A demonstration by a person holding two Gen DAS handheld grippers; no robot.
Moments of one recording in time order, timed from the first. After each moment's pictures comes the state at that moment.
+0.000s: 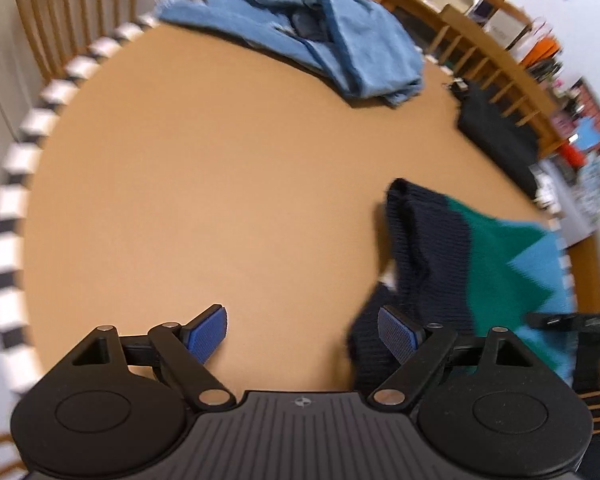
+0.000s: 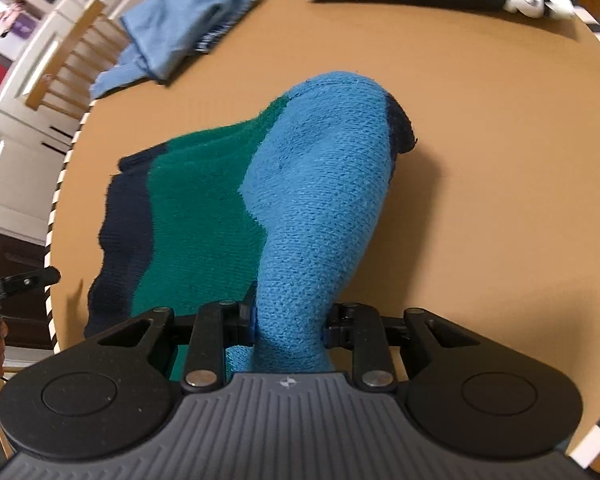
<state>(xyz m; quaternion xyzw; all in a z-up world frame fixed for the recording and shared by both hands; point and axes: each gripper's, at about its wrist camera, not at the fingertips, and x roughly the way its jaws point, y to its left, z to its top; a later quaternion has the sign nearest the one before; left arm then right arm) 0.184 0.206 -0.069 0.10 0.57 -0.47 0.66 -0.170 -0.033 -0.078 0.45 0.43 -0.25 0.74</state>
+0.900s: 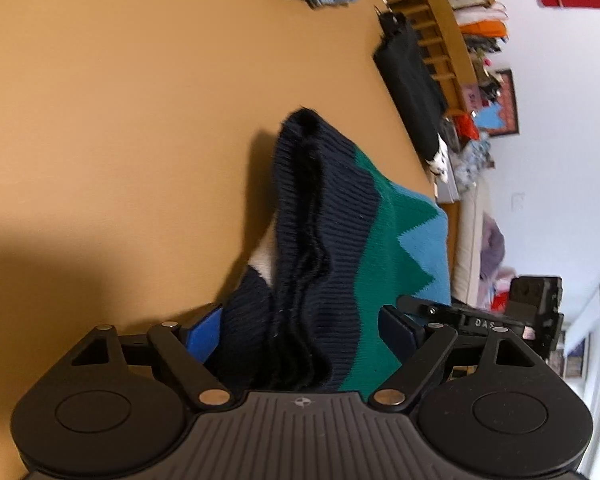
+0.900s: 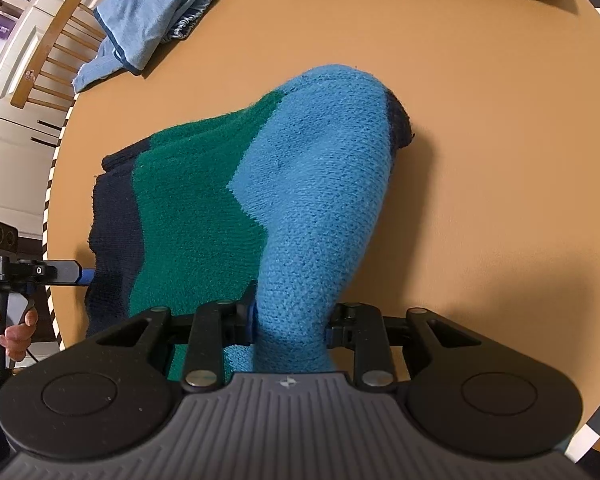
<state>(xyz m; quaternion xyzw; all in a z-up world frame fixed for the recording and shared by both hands) 0.193 0.123 -0.154 0.00 0.71 -0.56 0.43 -0.169 -0.054 -0.084 0.48 0.46 -0.24 0.70</state>
